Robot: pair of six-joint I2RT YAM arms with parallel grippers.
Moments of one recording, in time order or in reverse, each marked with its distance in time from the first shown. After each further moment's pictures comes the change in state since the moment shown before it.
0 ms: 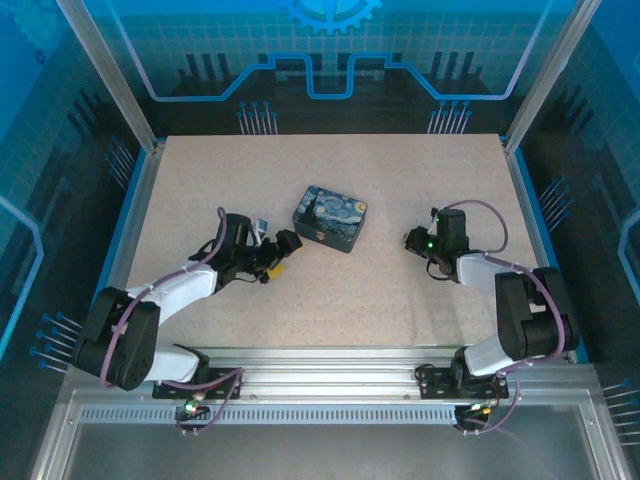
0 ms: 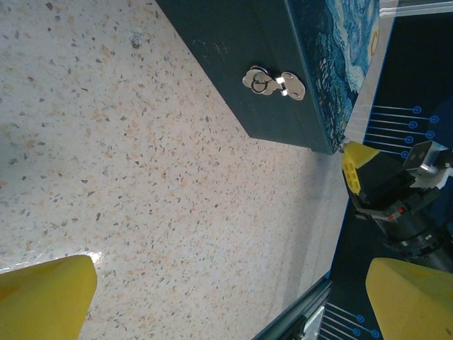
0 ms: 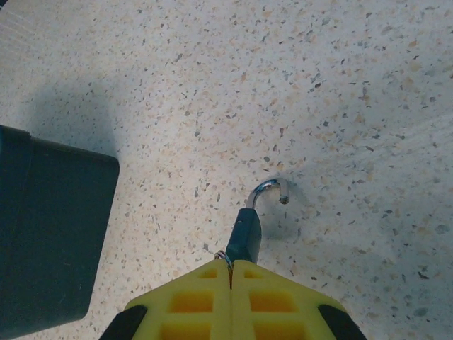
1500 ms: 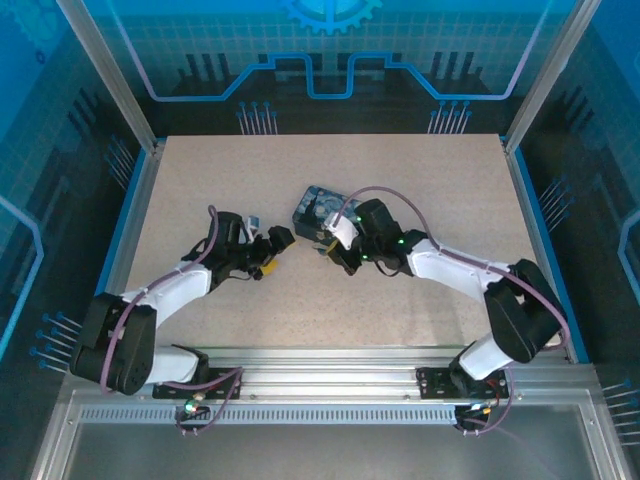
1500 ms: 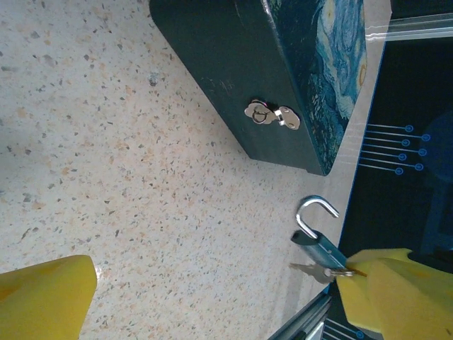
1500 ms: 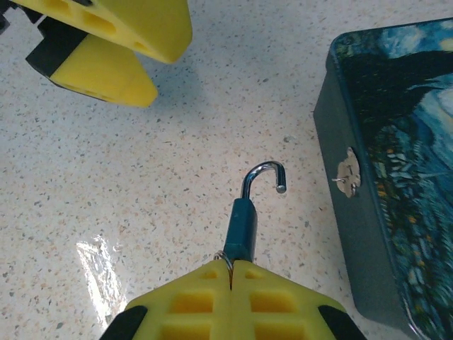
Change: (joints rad) left arm 0.061 -0.031 -0.004 -0.017 0.000 0.026; right arm 0.544 0.009 0.336 -0.354 -0.116 -0.814
